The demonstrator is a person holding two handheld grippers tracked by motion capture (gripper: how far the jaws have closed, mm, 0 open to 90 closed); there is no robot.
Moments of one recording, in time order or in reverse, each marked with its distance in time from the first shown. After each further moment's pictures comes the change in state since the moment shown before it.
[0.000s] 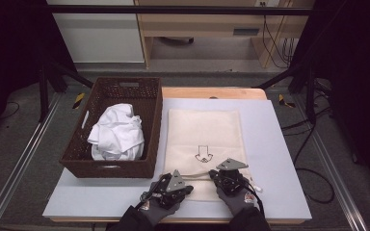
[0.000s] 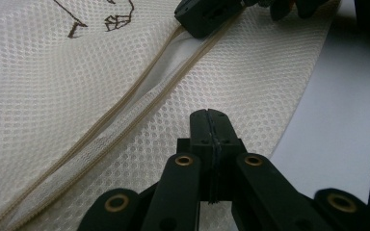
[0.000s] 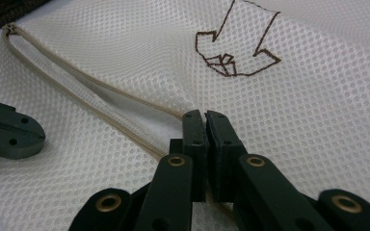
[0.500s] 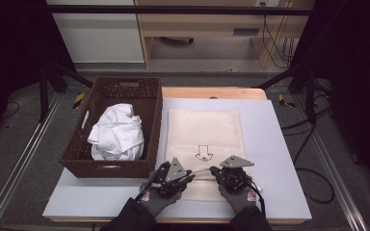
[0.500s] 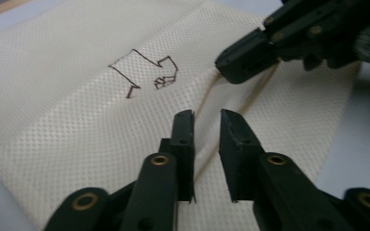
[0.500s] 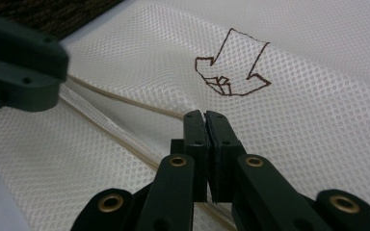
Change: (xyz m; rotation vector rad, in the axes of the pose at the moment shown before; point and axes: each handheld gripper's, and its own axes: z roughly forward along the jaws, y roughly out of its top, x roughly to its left) left arm 0.012 0.041 -0.015 -0.068 0.107 0.019; right arm -0.004 0.010 -0.014 -0.061 0.023 0.013
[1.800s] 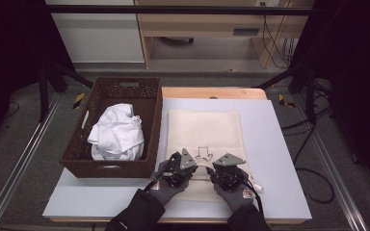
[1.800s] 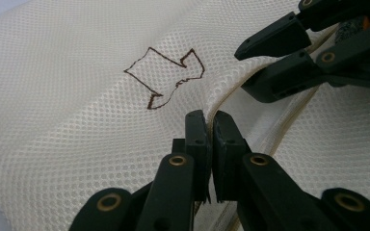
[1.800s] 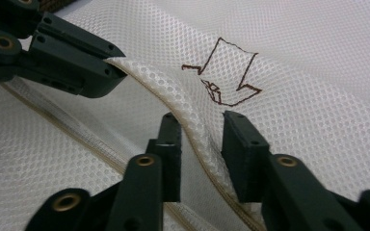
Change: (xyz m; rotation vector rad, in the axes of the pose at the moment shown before) left arm 0.009 0.011 0.034 0.094 0.042 0.000; right arm 0.007 0.007 0.012 0.045 -0.086 -0.058
